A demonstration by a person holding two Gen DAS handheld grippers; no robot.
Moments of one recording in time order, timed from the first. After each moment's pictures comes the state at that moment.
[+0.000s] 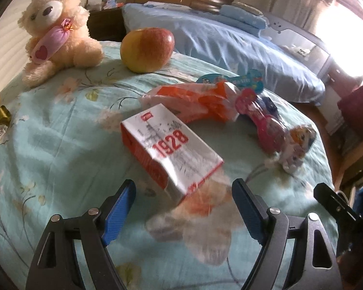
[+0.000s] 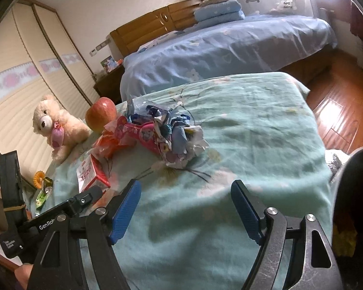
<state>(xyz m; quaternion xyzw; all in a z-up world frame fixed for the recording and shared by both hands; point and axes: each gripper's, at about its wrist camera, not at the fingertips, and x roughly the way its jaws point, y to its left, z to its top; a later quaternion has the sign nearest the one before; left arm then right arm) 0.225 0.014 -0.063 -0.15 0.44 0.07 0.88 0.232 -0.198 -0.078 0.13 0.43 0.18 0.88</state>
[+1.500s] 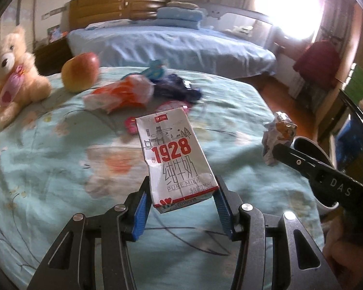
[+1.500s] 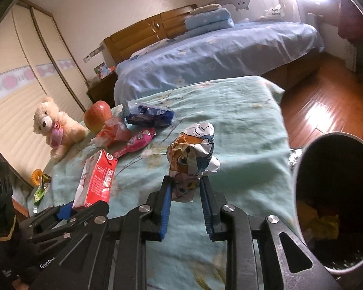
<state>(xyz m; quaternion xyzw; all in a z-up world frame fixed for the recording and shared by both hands) 0.169 -0.052 -0.048 -0.05 0.41 -0.08 0.91 0.182 -0.233 -0.063 0.13 0.40 0.15 0.89</state>
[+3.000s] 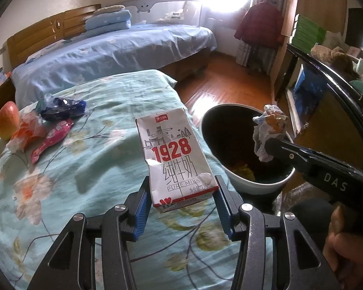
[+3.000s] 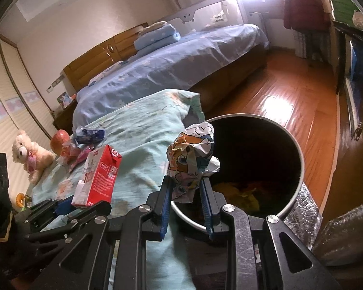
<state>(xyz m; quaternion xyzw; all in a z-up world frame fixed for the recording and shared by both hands) 0.161 -0.183 -0.045 0.05 0.41 -0.22 0.88 0.116 -0.357 -0.059 0.17 0.39 0.02 0.91</state>
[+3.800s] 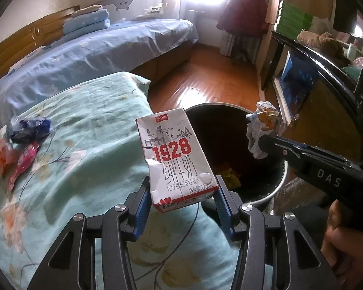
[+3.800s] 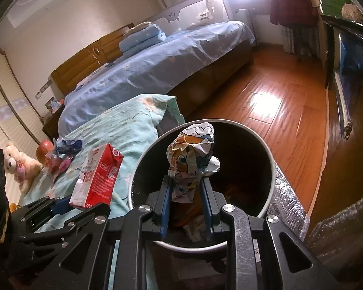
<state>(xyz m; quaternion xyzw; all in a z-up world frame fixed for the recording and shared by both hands) 0.194 -0.235 -0.055 0.08 0.42 -0.26 0.87 0.128 -0.399 -0.066 0.18 0.40 -0.01 0.90</state>
